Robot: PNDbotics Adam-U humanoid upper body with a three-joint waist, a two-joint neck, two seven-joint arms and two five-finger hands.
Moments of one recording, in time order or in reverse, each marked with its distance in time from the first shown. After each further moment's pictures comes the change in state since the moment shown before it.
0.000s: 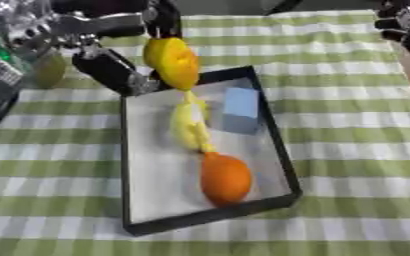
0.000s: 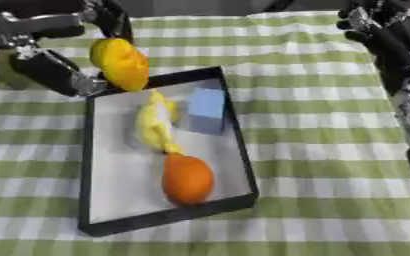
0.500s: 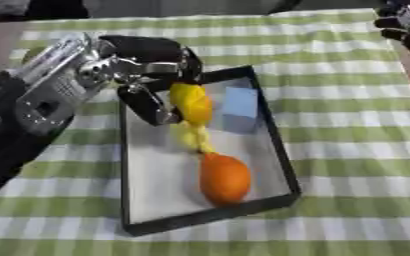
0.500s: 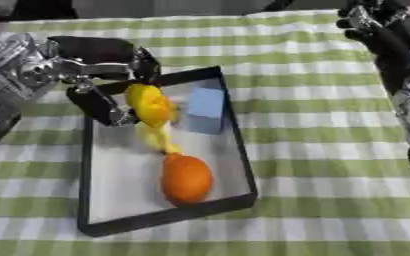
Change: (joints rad) left arm 0.005 -0.086 -0.065 0.140 -0.071 -0.064 -0.026; right arm -0.008 0.000 0.005 0.000 0.000 0.002 0.002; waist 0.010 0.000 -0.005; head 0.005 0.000
